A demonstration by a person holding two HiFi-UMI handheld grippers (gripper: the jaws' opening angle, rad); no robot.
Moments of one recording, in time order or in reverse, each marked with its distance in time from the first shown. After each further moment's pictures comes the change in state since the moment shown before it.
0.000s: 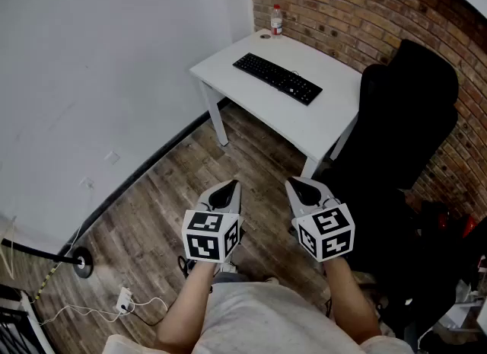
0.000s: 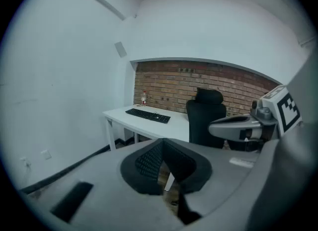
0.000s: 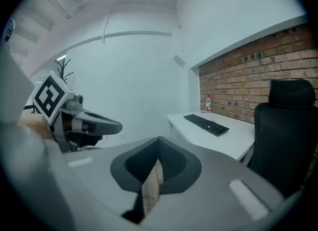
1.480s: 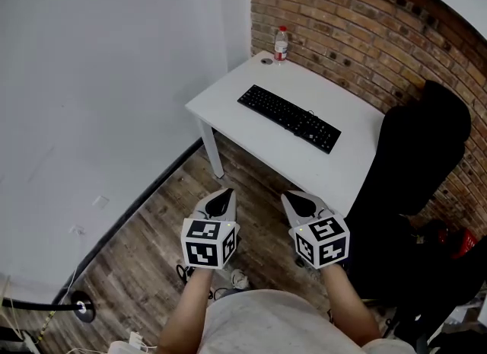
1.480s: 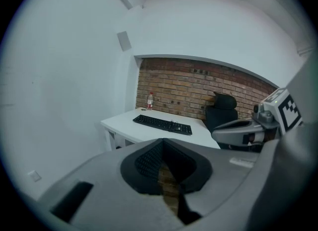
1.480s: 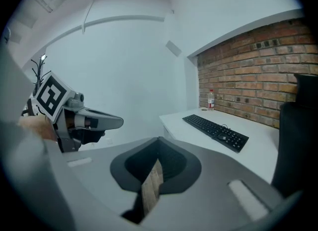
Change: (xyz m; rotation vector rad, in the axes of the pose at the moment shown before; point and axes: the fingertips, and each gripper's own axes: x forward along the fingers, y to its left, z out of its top) left arm 0.138 0.200 0.095 0.006 0.008 -0.090; right arm 0.228 -0.032 0.078 0.068 0.064 -0.084
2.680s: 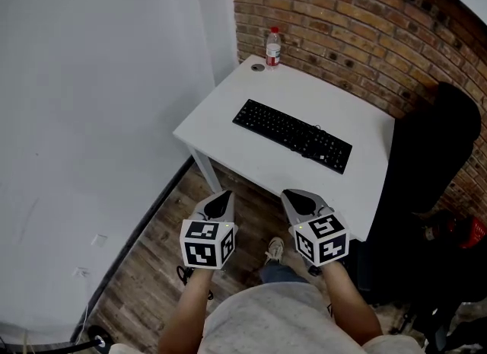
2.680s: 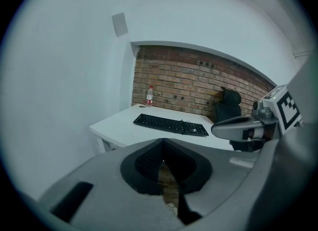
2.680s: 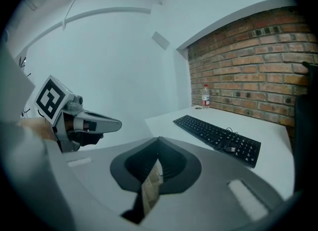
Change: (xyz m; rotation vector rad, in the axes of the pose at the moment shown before) left arm 0.131 0.101 0.037 0.042 0.067 -0.099; right arm 0.142 -0.062 0.037 0.077 0.005 -0.097
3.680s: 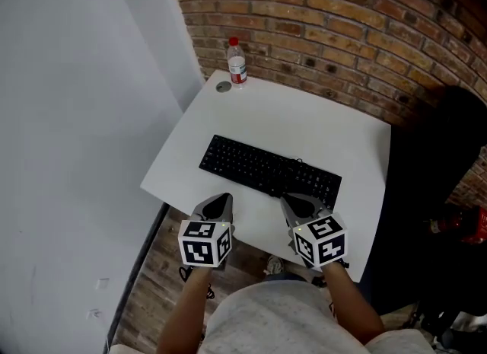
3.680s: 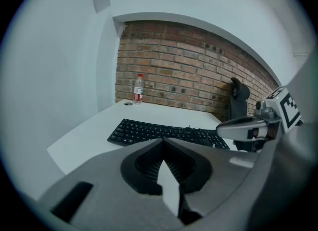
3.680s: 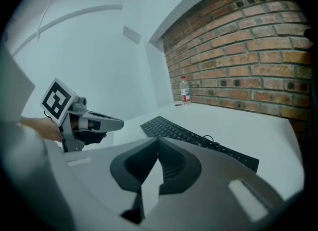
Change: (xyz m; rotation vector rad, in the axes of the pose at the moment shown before) left arm 0.214 0.002 0.070 0.051 0.116 -0.093; right arm 0.091 -0.184 0.027 0.139 0.035 -0.068
